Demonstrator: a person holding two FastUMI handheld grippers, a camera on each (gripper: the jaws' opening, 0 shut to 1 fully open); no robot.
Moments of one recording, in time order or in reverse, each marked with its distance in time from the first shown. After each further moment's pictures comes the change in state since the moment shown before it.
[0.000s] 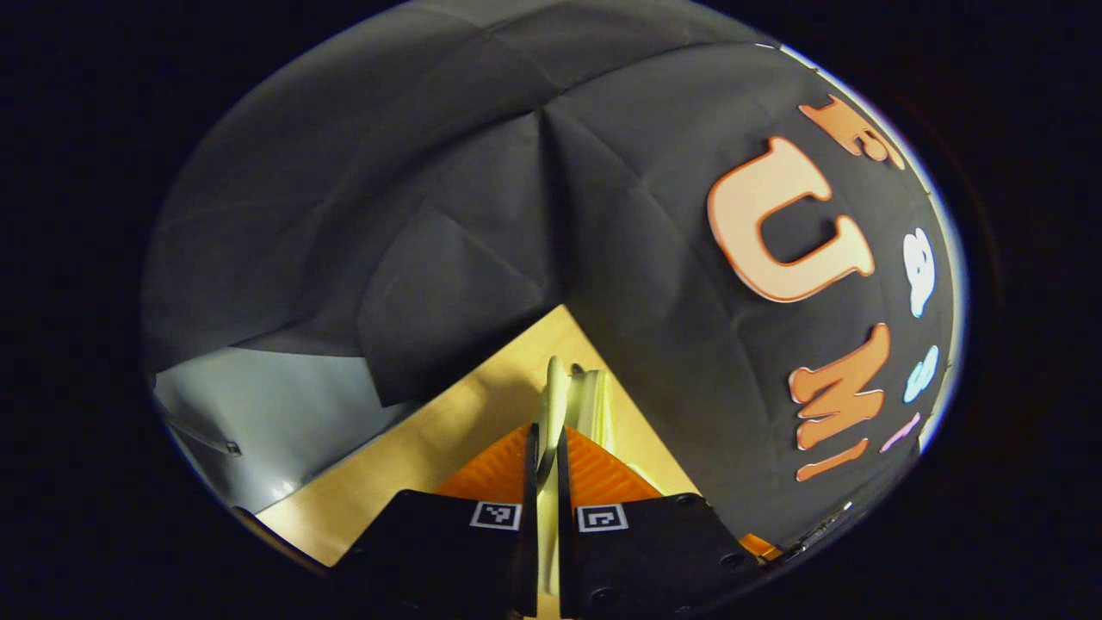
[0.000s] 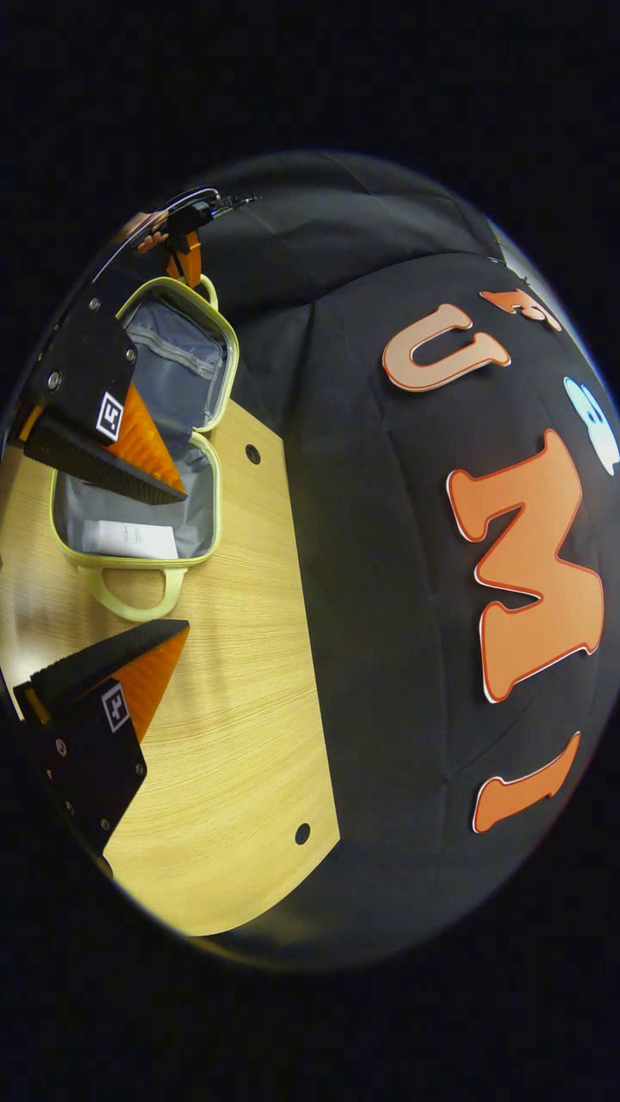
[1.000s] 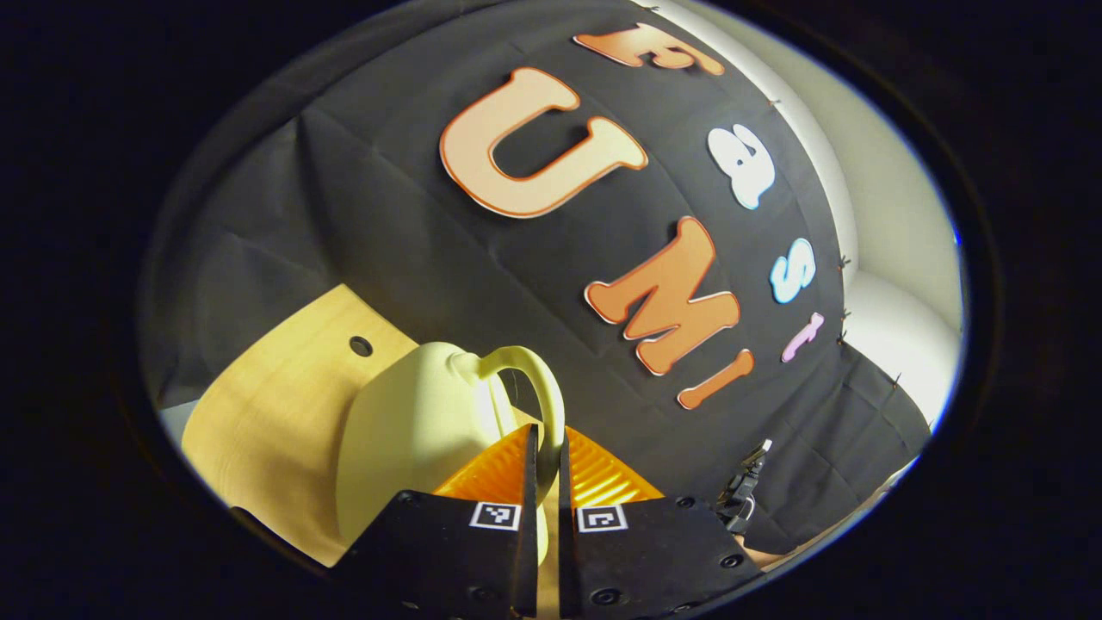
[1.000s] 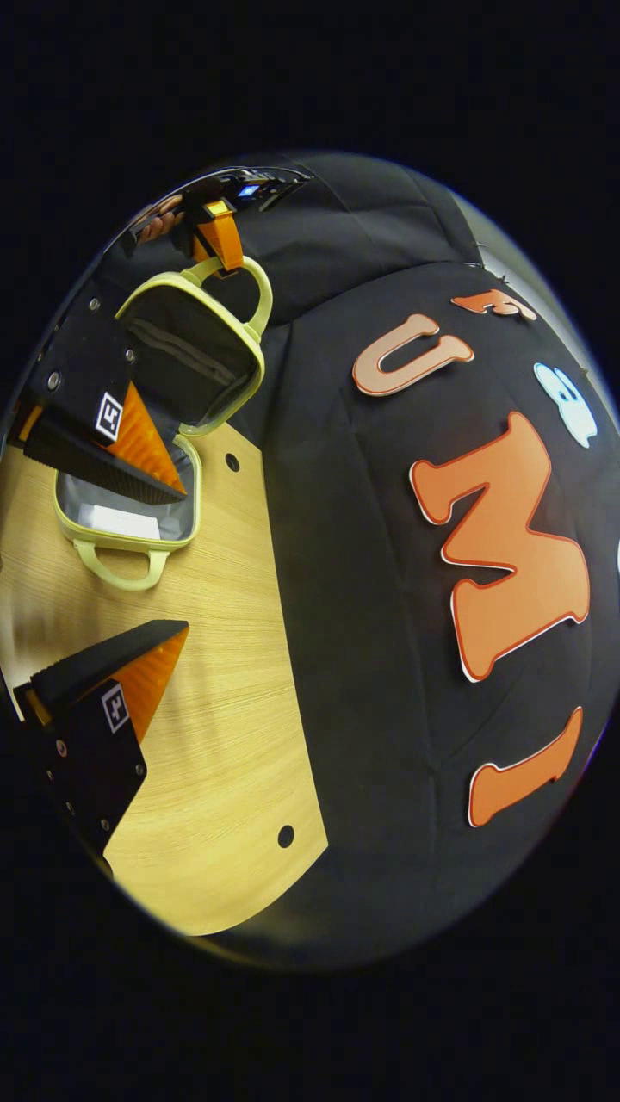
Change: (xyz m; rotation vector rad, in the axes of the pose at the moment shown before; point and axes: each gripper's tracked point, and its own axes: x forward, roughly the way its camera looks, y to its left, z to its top) left arm -0.029 -0.257 -0.119 0.266 0.136 -0.461; right arm -0.020 -0.046 0.031 0.016 -0.071 0.071
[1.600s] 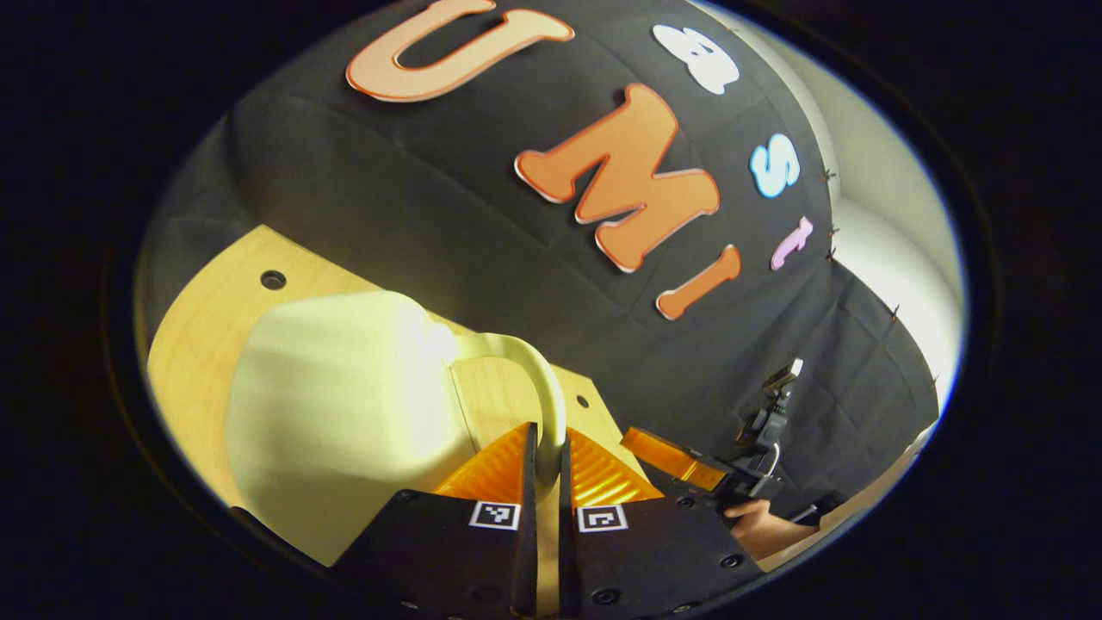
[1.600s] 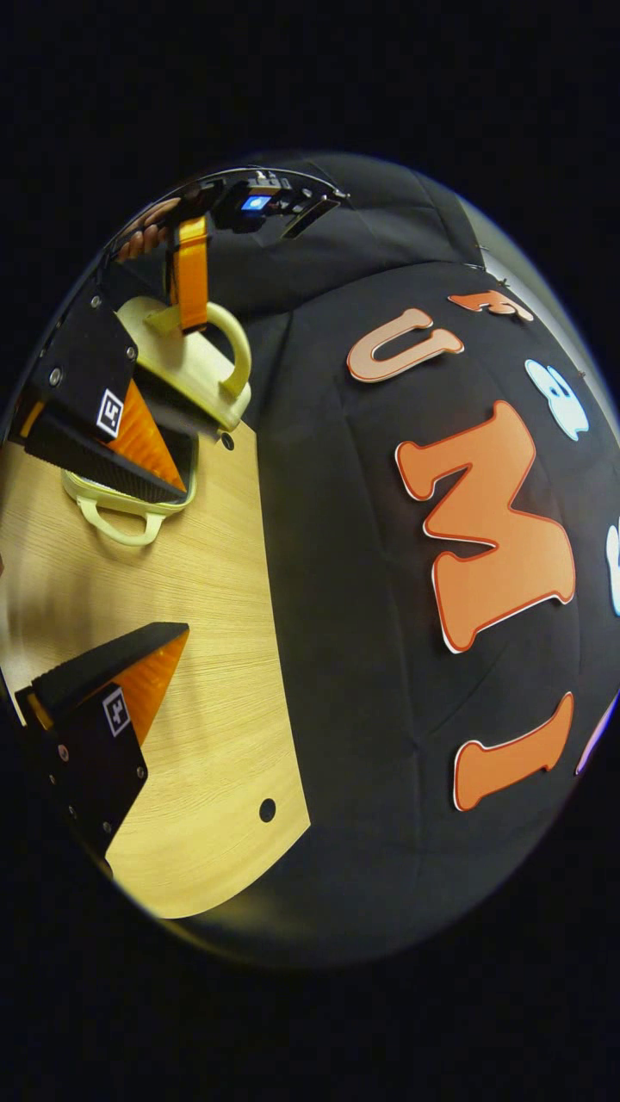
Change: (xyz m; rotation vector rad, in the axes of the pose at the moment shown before) left arm 0.101 -0.068 -0.140 0.098 0.304 -0.056; right arm -0.016 -0.043 0.009 -0.031 -0.040 -0.034
